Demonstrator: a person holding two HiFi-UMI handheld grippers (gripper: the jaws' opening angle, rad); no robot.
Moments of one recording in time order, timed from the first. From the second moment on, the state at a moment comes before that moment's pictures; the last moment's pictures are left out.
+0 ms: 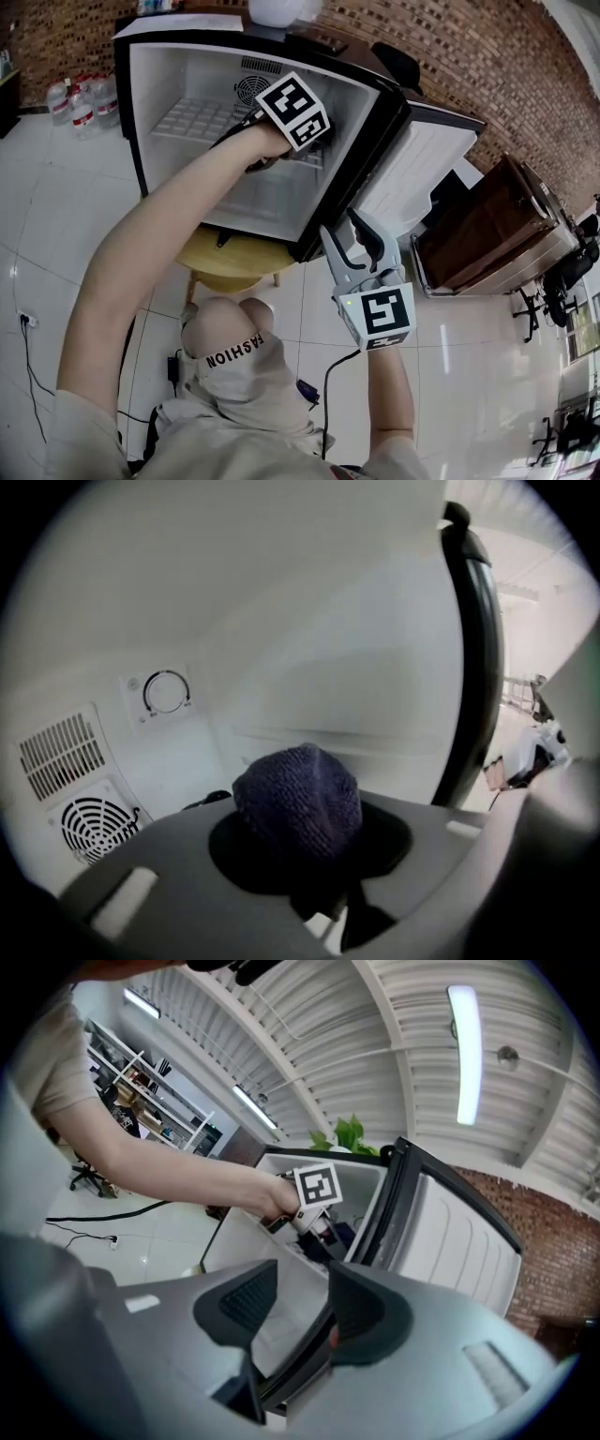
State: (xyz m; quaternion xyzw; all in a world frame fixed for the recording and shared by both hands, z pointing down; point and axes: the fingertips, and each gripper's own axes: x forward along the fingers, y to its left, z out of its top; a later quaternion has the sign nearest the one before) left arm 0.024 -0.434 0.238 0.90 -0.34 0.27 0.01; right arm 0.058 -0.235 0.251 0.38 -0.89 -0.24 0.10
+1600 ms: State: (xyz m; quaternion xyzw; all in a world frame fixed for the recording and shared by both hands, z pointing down) left arm -0.006 -0.508 0.315 0.91 -0.42 -0.07 -0.02; right arm 0.025 -0.216 0.379 0.27 -0.93 -0.18 0.19
